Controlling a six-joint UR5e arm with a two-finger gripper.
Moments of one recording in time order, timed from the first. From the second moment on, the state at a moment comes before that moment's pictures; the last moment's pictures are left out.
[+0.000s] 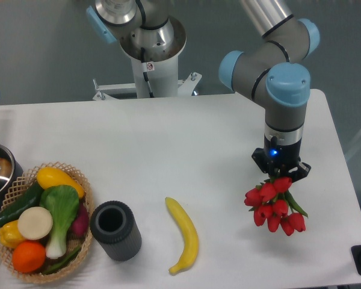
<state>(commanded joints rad) 2.68 -2.00 -1.61 -0.81 1.52 1.25</state>
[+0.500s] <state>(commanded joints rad) 2.63 -2.05 -1.60 -0.81 1.52 1.23</state>
